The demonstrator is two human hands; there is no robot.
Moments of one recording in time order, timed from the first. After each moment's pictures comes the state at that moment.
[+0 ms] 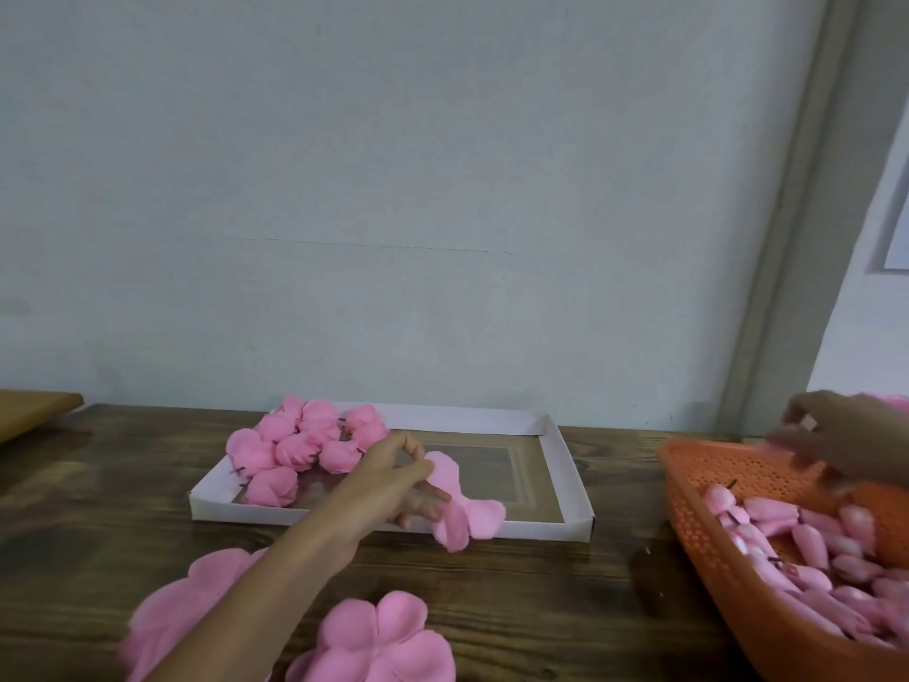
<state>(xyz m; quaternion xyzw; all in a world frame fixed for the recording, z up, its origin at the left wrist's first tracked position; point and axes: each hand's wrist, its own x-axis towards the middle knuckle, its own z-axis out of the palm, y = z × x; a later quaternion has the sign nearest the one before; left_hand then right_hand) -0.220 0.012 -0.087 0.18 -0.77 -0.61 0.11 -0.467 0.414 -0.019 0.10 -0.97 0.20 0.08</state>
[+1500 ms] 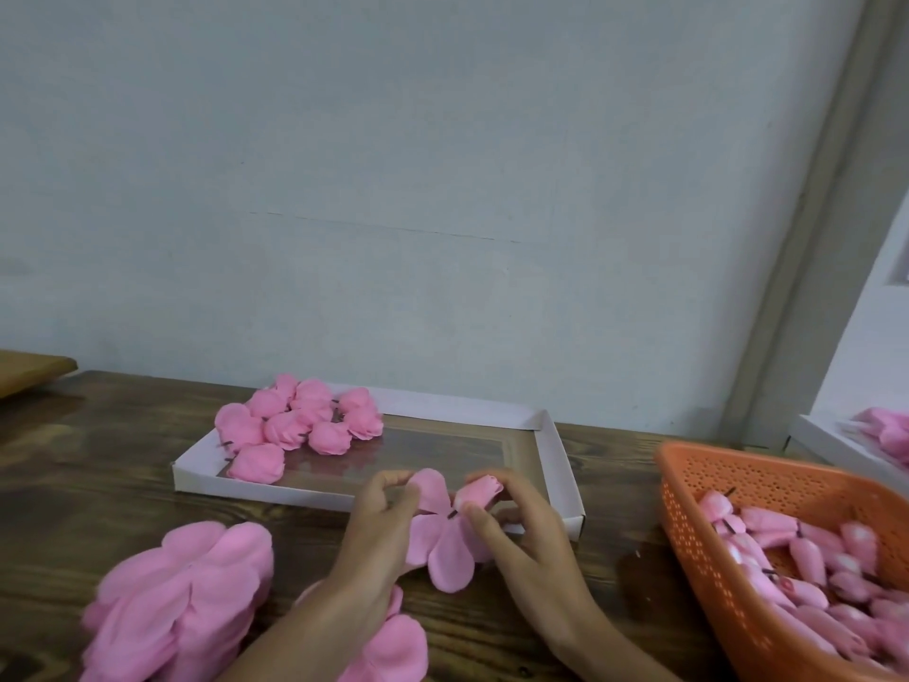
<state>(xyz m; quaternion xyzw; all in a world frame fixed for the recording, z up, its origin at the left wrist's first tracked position) -0.220 0.065 -0.133 0.30 -0.61 -0.69 0.24 -0.311 0.205 -0.160 0.42 -0.70 0.57 0.00</state>
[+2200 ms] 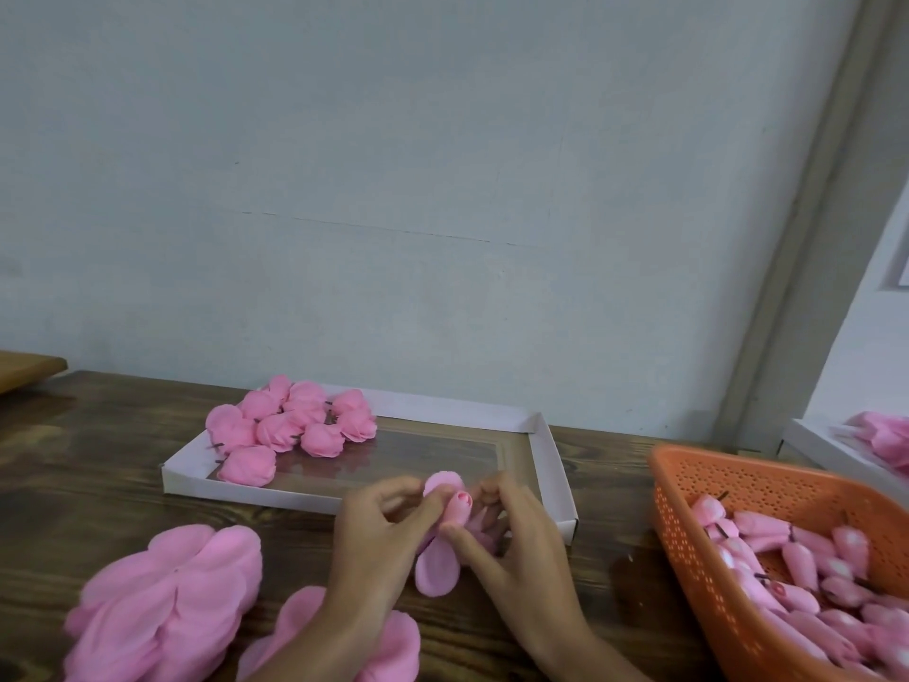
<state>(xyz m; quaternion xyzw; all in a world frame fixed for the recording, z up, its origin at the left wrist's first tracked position) -0.219 0.073 -0.144 0.13 -0.66 -0.64 0.36 -0.313 0.203 -0.170 0.45 -0.72 0.50 0.15</state>
